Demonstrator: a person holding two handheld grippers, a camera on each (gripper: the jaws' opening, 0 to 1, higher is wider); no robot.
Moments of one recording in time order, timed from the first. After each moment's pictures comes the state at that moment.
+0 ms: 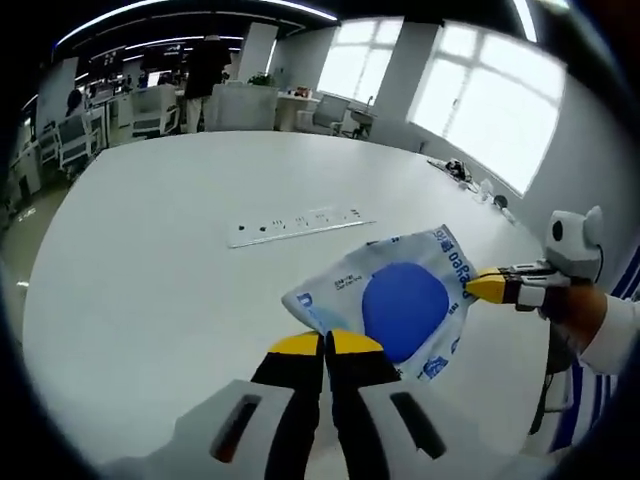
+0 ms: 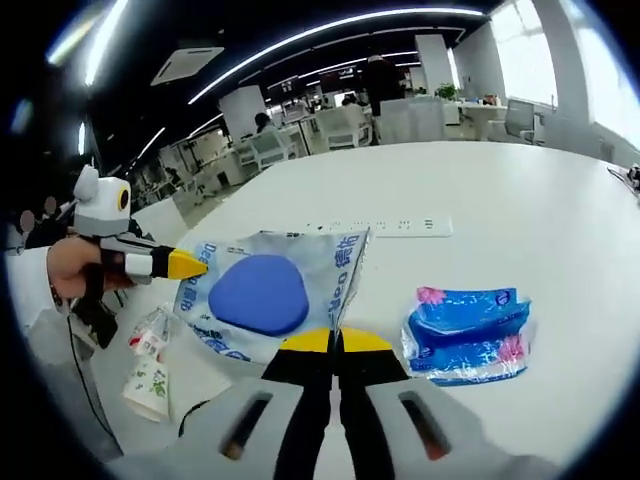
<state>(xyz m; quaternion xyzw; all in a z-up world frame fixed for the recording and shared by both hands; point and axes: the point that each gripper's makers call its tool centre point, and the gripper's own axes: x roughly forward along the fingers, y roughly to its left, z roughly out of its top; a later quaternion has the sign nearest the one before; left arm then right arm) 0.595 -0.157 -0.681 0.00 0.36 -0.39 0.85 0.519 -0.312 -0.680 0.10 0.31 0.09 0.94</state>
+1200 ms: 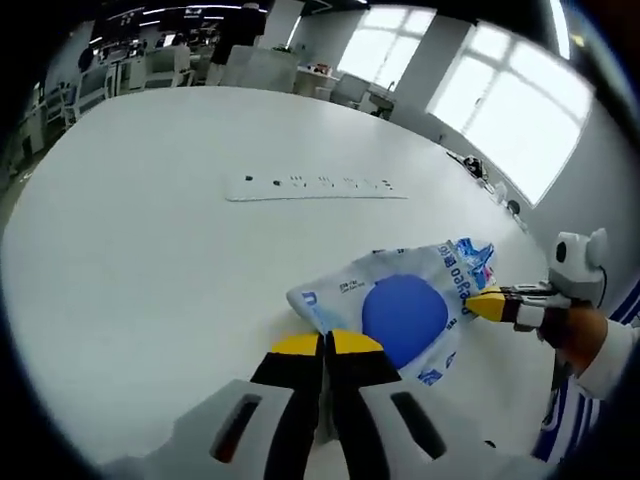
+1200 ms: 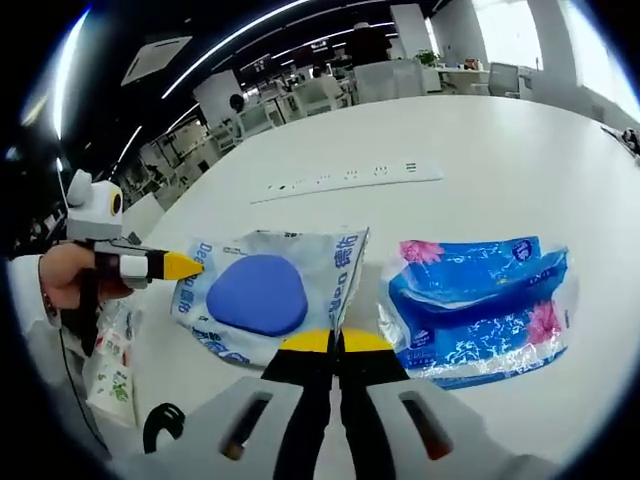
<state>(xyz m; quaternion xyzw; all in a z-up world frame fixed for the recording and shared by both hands) 0.623 -0.173 -0.750 -0.04 0.42 -0.36 0.83 0.536 -0.327 -0.746 0.14 0.36 0.06 0.92</state>
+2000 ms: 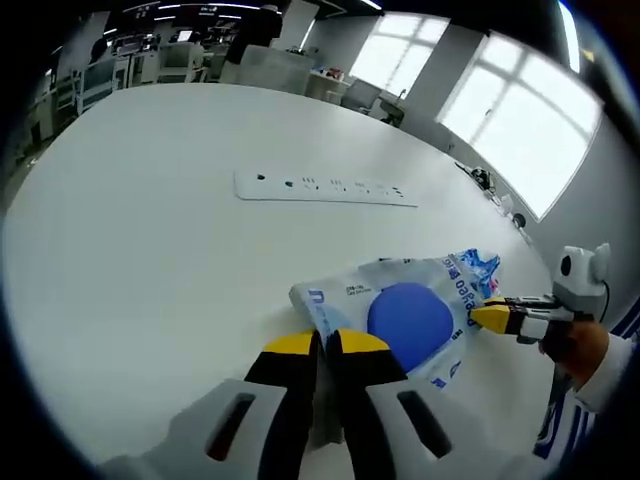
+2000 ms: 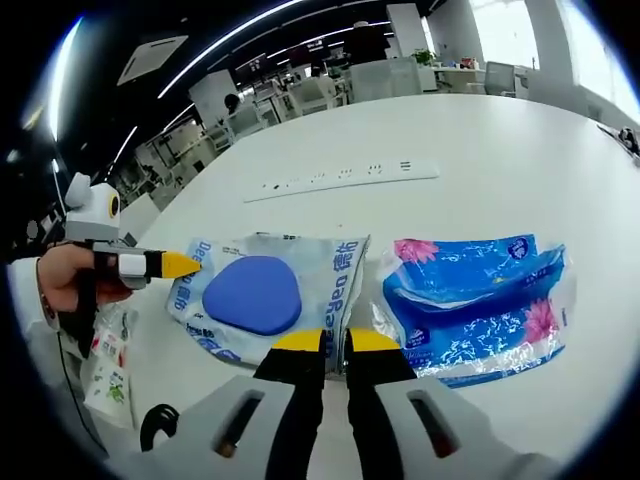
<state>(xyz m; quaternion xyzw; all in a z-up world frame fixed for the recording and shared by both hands) 0.626 -0.170 -0.751 -0.06 0.42 -0.35 0.84 0.535 -0.329 -0.747 0.13 0.36 0.05 0.92</state>
